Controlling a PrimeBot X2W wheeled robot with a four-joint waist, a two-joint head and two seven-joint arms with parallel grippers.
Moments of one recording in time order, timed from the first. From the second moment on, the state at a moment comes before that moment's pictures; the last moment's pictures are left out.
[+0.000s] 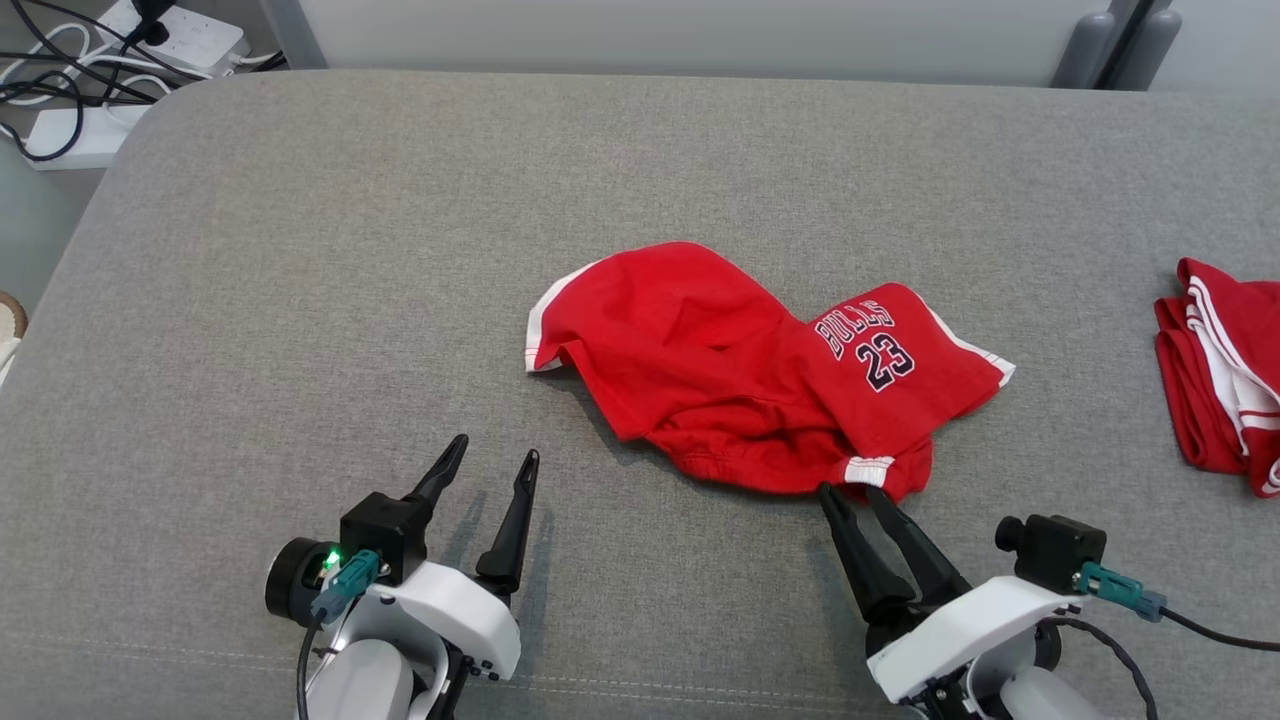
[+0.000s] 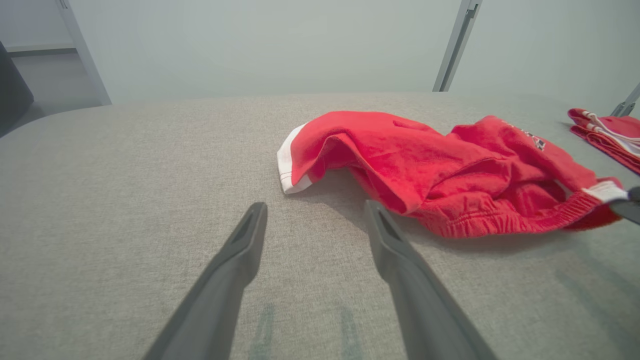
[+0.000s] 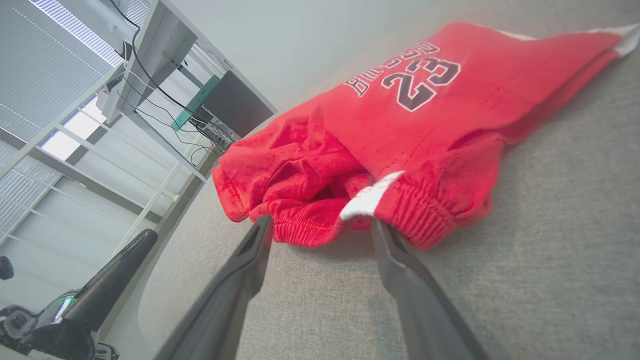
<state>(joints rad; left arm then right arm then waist) -0.27 0.04 -0.26 0.51 -0.21 -0.08 -0.26 -0.26 -0.16 0.56 0.41 0.93 0.13 -0.25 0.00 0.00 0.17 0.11</state>
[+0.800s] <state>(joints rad) -0.27 0.04 -0.27 0.53 -0.21 -0.09 -0.26 -0.28 -0.10 0.46 0.47 1.14 0.13 -0.25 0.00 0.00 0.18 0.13</state>
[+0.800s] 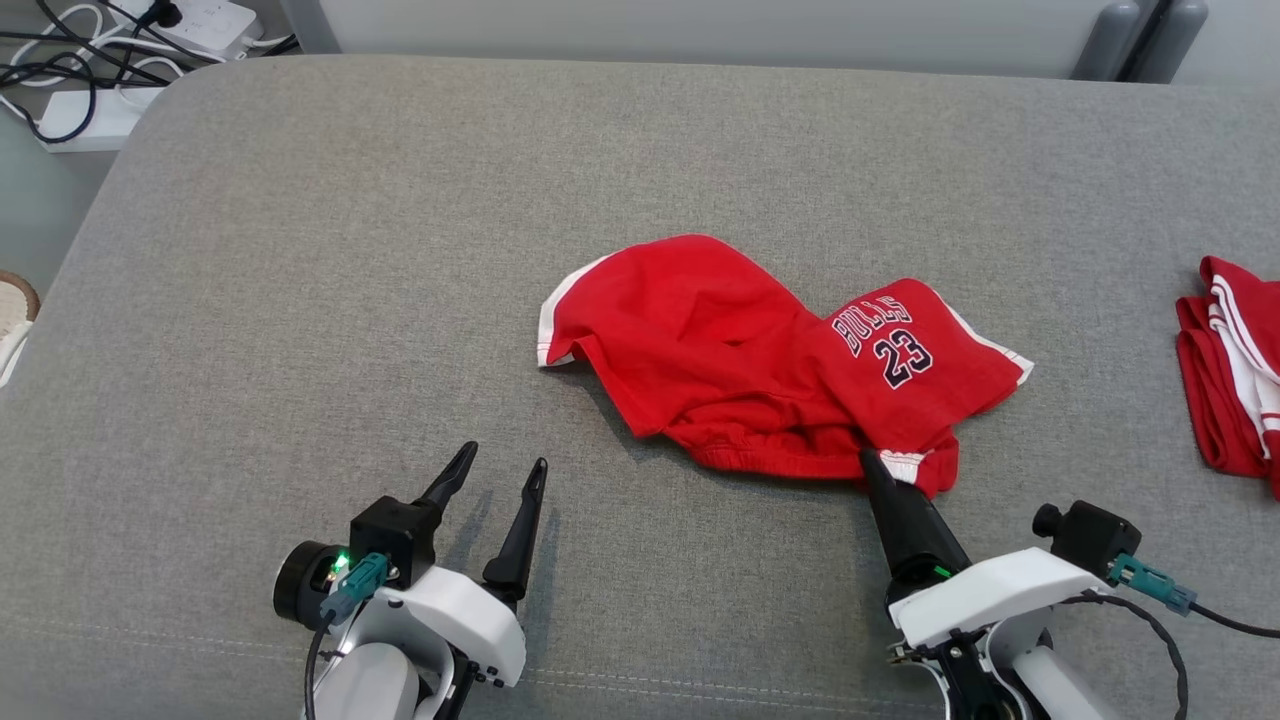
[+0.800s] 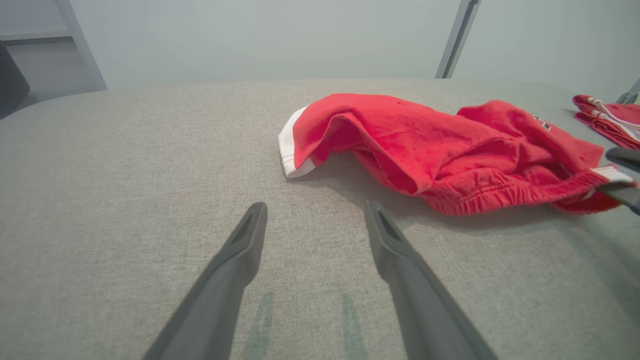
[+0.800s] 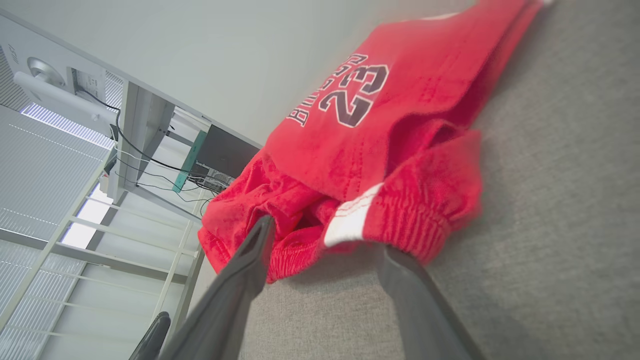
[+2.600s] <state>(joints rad) -0.35 0.04 -0.27 0.56 -0.26 -0.09 -0.26 -0.72 -0.58 1.07 0.55 1.25 0.13 -0.10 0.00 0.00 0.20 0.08</state>
